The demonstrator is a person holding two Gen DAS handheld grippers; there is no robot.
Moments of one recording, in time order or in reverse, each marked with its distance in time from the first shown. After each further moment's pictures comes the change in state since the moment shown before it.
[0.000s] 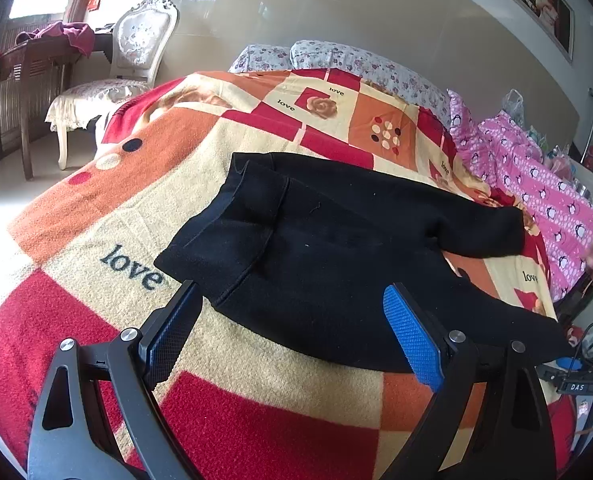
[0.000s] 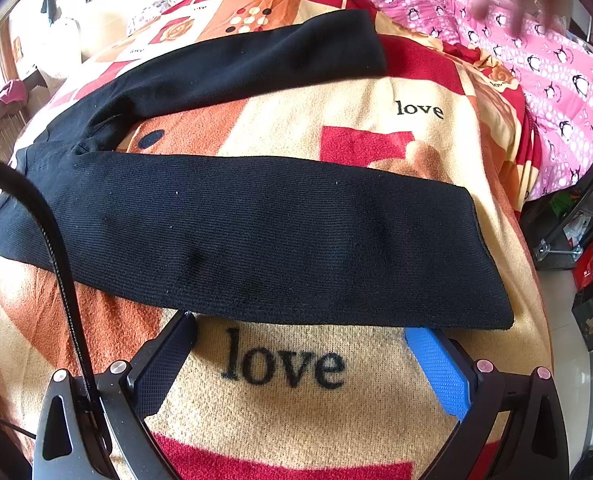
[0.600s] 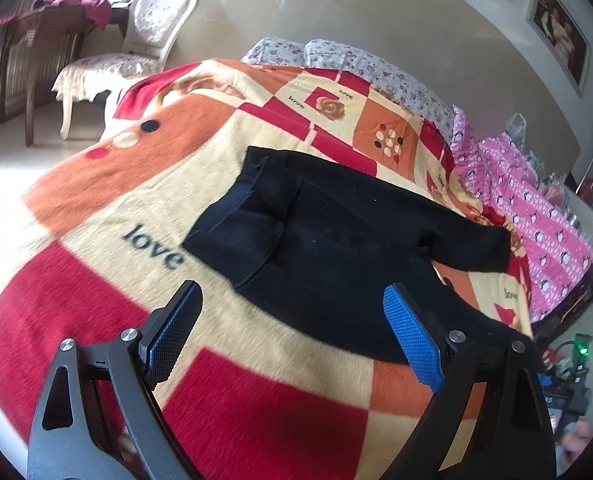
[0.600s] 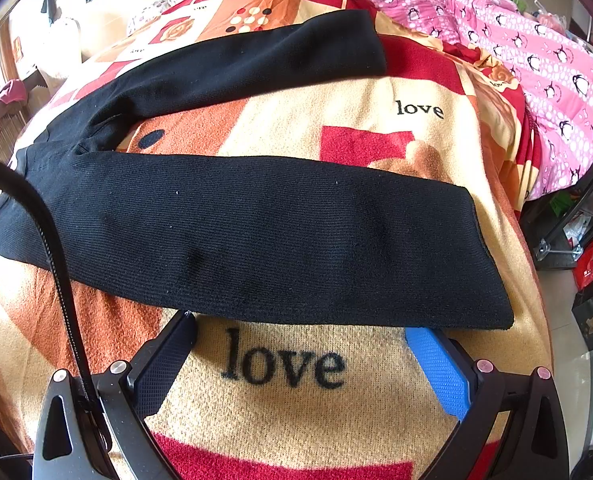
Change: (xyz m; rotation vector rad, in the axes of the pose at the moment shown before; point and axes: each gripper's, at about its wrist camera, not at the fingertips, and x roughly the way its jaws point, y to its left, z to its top) left arm -0.028 0.029 0.002 -0.130 0.034 -0.047; right arm 0.000 0.000 0.000 0.001 0.000 -0.002
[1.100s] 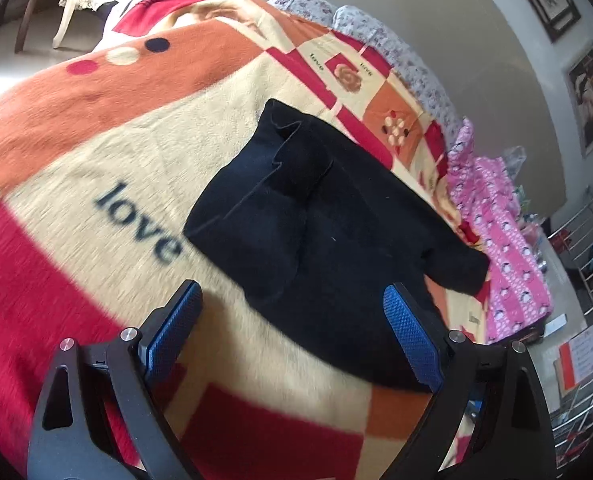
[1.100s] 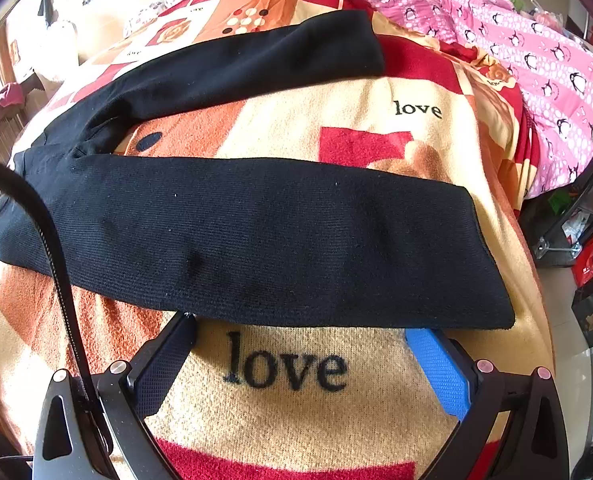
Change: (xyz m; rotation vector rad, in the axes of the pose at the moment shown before) left arm 0.064 0.039 0.025 -0.210 0.177 -0.126; right arm 0.000 0.001 0.000 0.010 -0.005 -0.003
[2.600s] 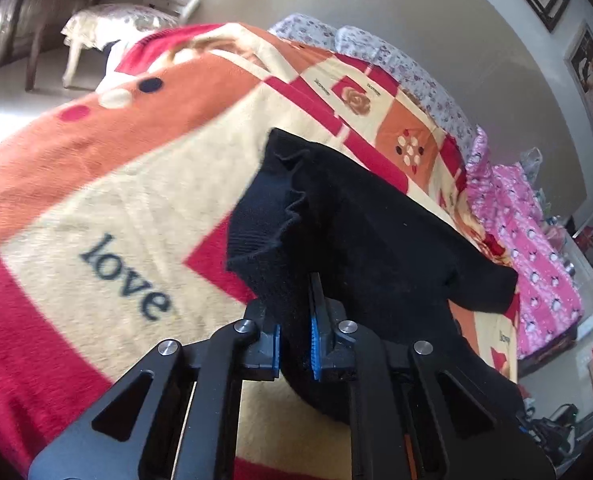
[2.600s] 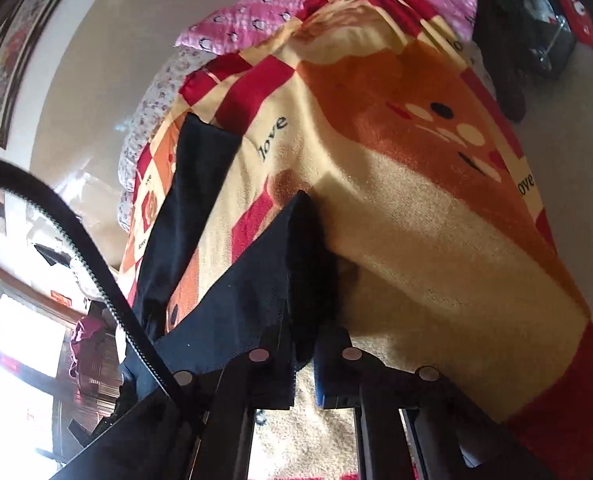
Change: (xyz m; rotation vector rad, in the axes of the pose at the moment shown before) left arm 0.005 -0.011 0.006 0.058 -0.129 0.109; right arm -0.009 -0.149 -0.036 0.754 -0.173 0.440
